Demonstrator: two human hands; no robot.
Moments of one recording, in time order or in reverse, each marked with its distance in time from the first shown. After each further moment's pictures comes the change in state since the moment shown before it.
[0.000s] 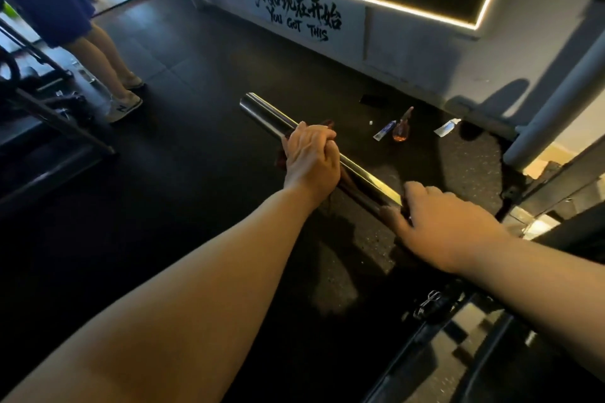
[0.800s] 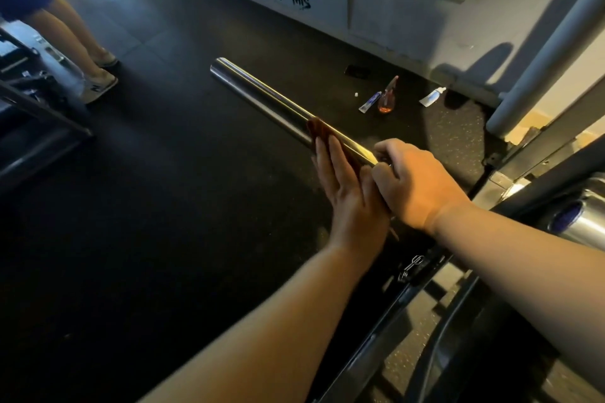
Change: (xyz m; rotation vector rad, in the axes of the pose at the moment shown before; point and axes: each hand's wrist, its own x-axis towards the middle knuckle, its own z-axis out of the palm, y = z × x) left_hand -0.119 0.084 0.084 -0.854 0.066 -0.208; right_hand -0.004 0.009 0.020 0.448 0.162 -0.007
